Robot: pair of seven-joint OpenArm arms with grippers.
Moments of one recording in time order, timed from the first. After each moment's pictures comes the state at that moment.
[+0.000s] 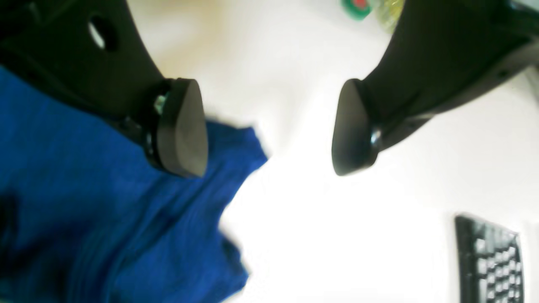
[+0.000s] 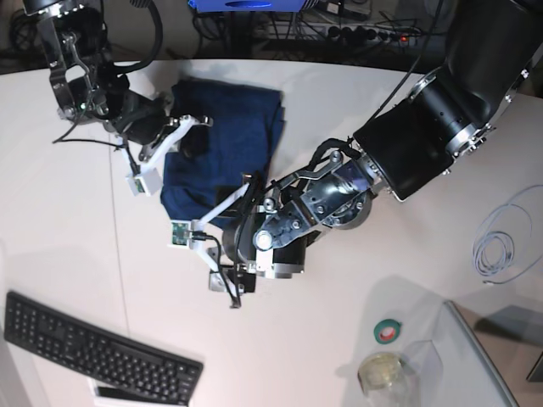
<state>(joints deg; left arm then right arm) -33.3 -10.7 59.5 77.4 2.1 -39.8 46.7 -14.2 13.2 -11.4 91.5 41.3 7.8 -43.5</state>
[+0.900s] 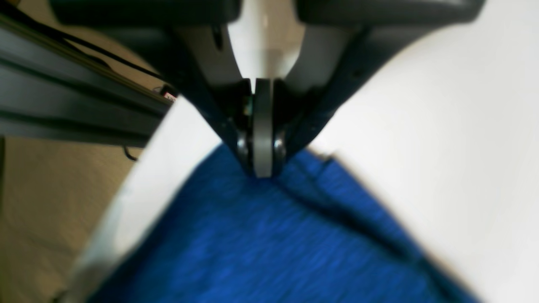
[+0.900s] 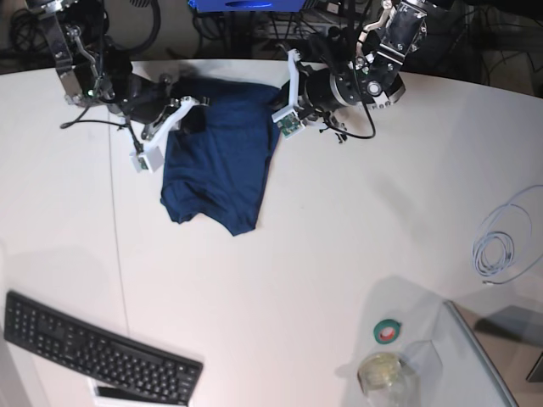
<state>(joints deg) 15.0 -13.7 18.9 85.5 2.3 -36.8 27.8 -15.6 14.4 -14.1 85.3 41.6 7.8 -39.7</state>
